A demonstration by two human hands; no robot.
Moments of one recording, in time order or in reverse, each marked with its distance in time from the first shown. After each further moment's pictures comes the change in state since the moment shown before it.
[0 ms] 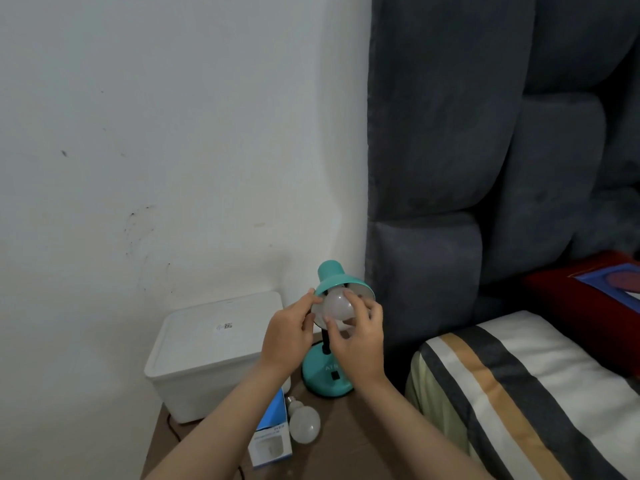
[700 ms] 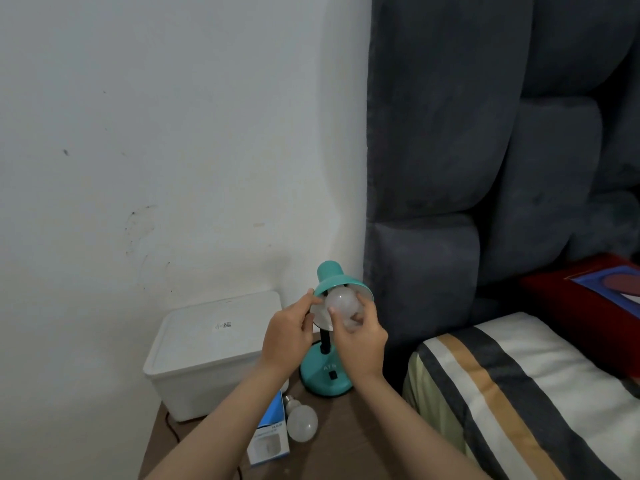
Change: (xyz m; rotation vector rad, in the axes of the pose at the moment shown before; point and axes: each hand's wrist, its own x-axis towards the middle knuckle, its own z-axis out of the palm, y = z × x) left_hand -0.001 0.003 0.002 0.023 0.010 -0.006; right_hand 0.004 -0.007 -0.006 0.118 0.064 0.234
